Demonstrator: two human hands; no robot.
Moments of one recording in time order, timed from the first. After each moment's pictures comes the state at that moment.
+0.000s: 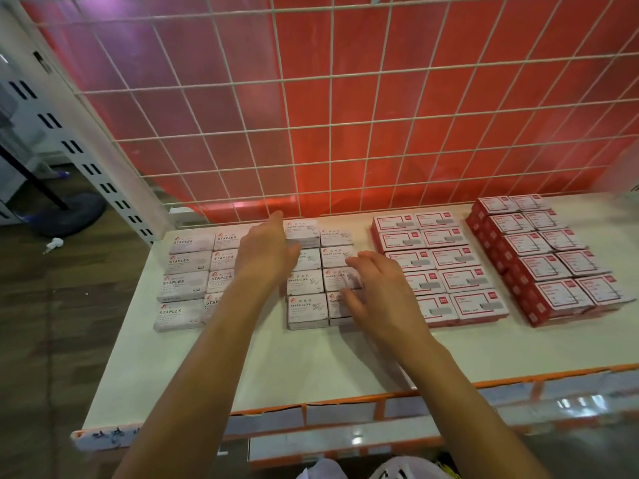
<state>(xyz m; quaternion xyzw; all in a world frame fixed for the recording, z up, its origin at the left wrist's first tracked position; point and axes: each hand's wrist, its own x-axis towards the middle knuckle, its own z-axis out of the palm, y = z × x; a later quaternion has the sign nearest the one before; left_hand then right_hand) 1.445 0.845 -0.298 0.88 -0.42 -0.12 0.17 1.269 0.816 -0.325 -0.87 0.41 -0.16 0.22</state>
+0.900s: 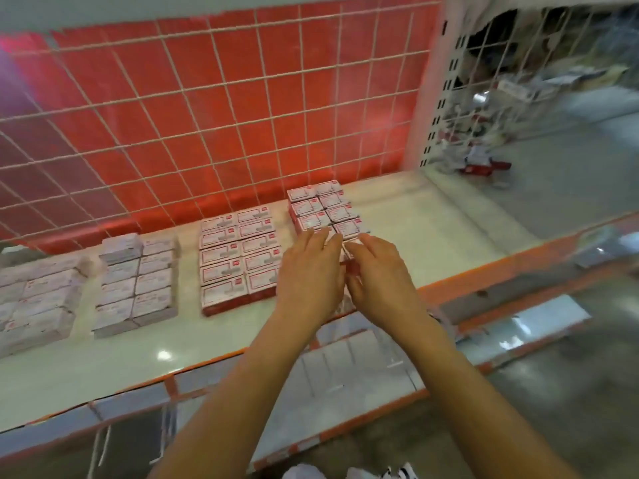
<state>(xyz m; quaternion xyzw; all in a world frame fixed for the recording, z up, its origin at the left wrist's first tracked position) 1.123 0.777 -0.299 0.73 -0.67 0.02 0.13 1.006 0.745 -0.310 -0.85 0.46 -0.21 0.12</state>
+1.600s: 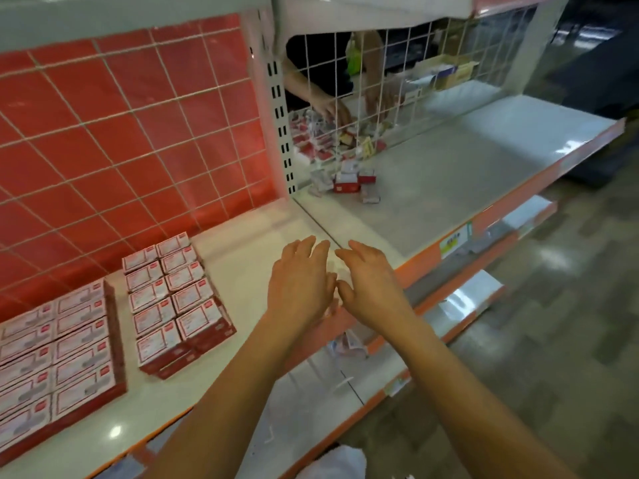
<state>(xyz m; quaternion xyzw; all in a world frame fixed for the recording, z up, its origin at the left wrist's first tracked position) 0.949 0.638 -0.316 0.66 -0.74 -0.05 0.11 0.819 0.636 -0.324 -0.79 0.58 -0.18 0.14</state>
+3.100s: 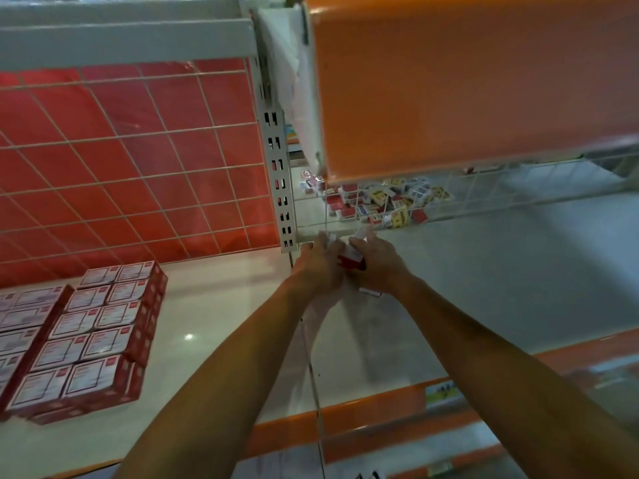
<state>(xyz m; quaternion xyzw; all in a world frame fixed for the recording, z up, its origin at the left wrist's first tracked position) 0.900 0.403 -0.360 0.76 -0.63 -0.12 0.10 0.771 0.337 -0.364 -0.86 0.47 -0.03 0.19</state>
